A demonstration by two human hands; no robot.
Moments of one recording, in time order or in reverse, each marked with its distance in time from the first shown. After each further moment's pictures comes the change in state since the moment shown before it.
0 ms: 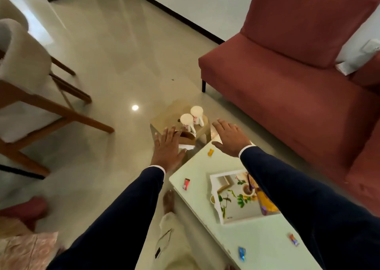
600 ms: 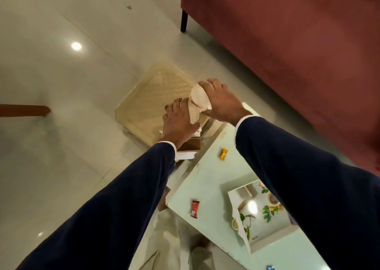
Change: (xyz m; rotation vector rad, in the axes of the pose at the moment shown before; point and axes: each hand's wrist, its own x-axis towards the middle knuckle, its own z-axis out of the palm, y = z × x) left_hand 0.321 -0.088 0.176 -0.299 -0.214 -0.014; right_hand 0.330 0.040 0.157 0.098 -0.170 0.202
